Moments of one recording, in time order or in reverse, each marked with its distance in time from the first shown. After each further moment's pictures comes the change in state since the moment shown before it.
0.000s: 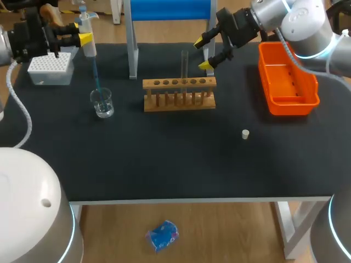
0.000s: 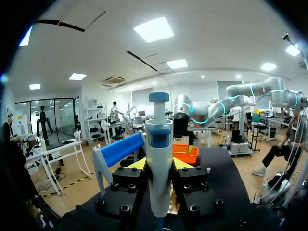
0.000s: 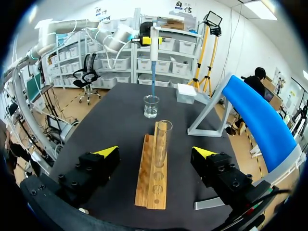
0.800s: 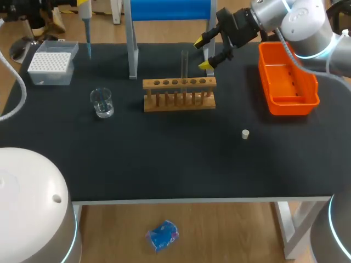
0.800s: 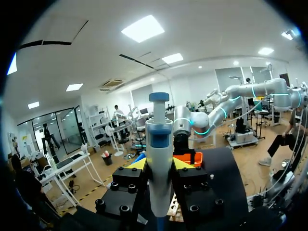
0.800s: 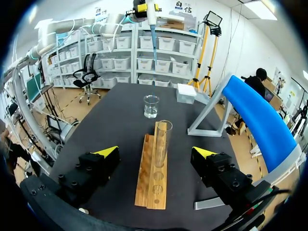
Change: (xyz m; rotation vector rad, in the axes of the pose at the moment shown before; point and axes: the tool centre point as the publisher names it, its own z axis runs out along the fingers) left arm 0.020 -0.128 0.002 -0.063 -0.030 0.145; right arm 0.000 0.000 0.000 0.000 0.000 0.000
